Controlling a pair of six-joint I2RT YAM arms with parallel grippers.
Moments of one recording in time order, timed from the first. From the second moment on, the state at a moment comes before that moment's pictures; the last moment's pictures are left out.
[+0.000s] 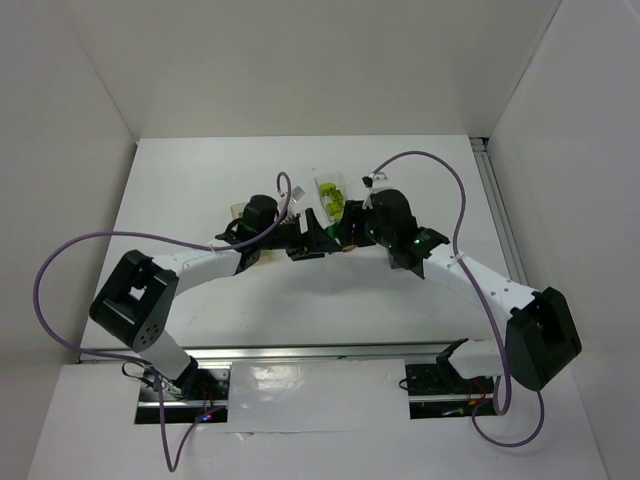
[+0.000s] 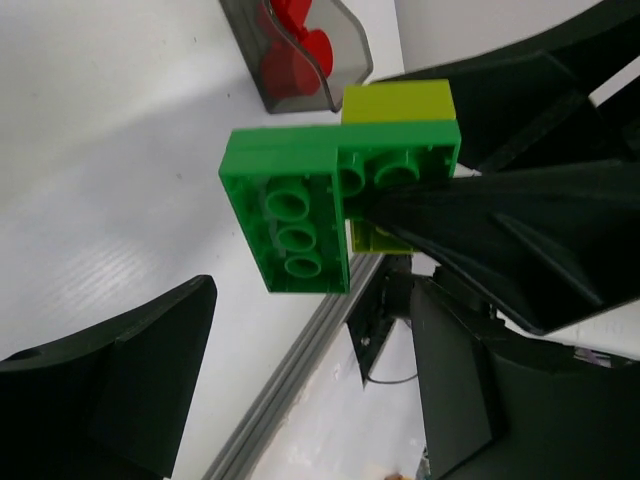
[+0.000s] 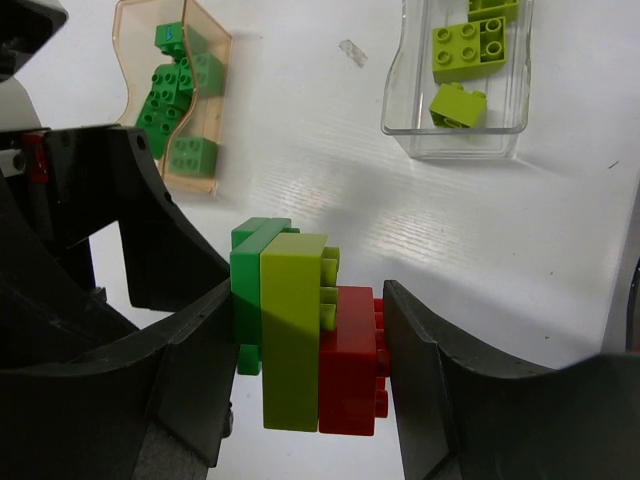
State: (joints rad) left arm -0.53 1.60 0.87 0.27 0.63 -0.88; right arm 0.58 1.30 0.90 -0.11 -0.01 0.44
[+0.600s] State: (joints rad) left arm -0.55 1.62 0.91 0.28 0.55 -0.84; right arm 0.51 1.31 0.90 -0.11 -0.16 0.46
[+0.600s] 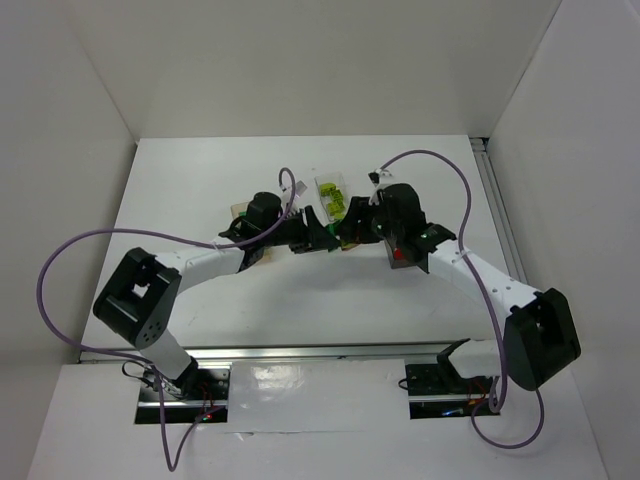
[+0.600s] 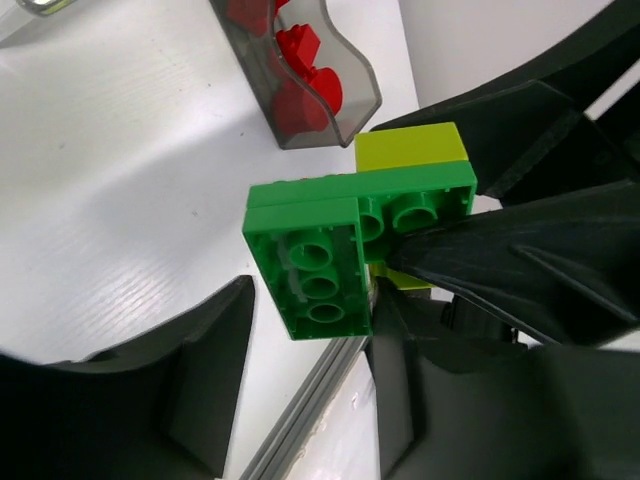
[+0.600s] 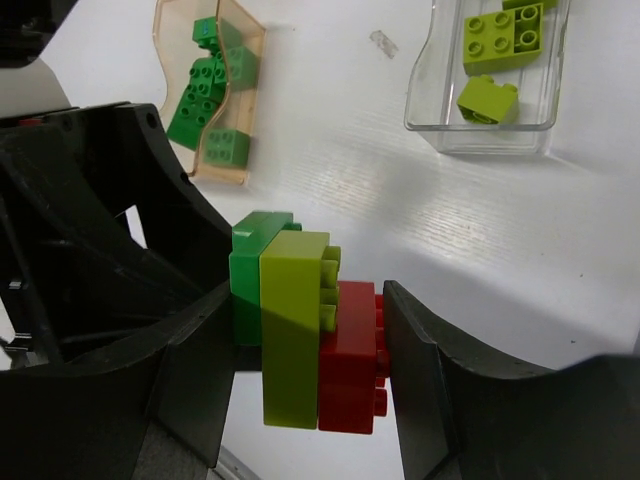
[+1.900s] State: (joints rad) left arm -0.26 1.64 1.25 -0.59 -0.11 -0.63; right arm 0.42 1.33 0.91 -0.17 -0.17 0.49
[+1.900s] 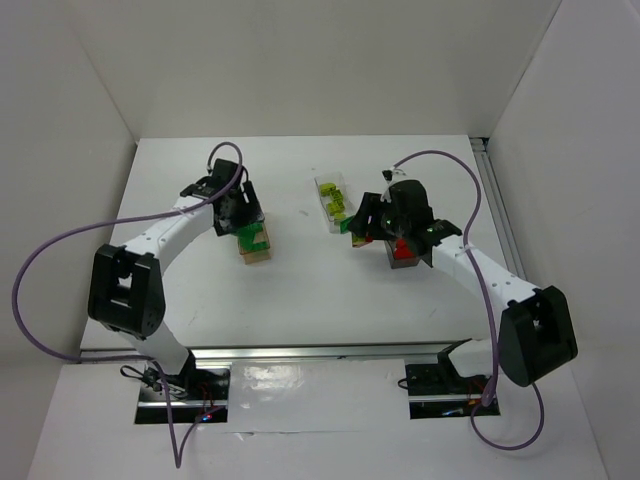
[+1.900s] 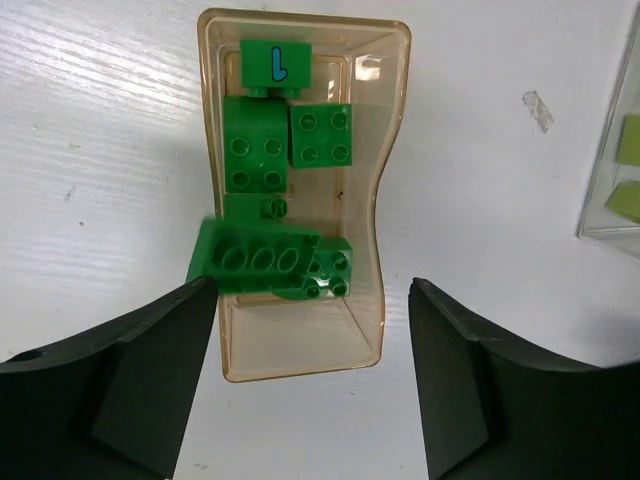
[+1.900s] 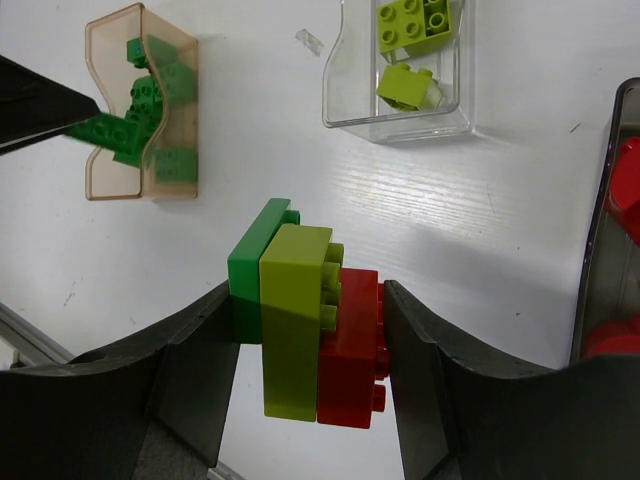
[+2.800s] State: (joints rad) left arm -0.56 1.58 1.21 -0.54 -0.03 -0.29; right arm 0.58 1.62 1.05 -0.38 -0.13 0.31
